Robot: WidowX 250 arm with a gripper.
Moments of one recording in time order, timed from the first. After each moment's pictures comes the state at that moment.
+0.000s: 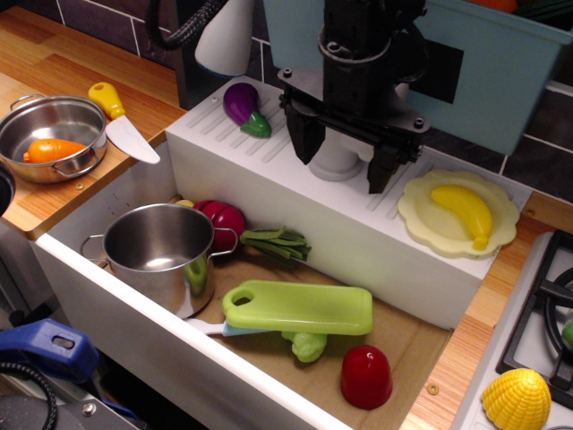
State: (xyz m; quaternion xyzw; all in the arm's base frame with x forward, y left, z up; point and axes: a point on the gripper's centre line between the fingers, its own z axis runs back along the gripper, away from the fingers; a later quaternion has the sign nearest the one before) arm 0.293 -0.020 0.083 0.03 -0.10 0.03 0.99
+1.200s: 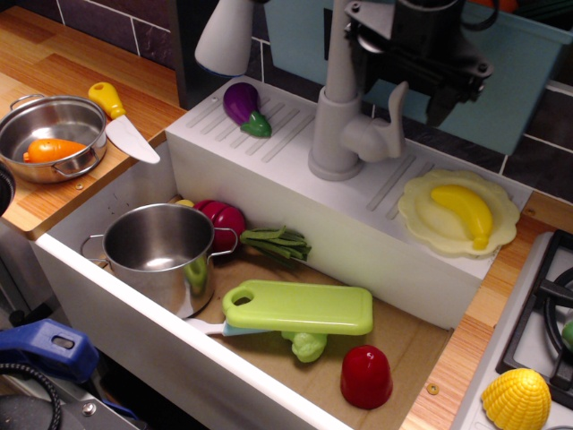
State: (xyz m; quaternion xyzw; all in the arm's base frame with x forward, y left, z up) arm 0.362 -0.034 0.111 0.07 -0.20 0.00 0.98
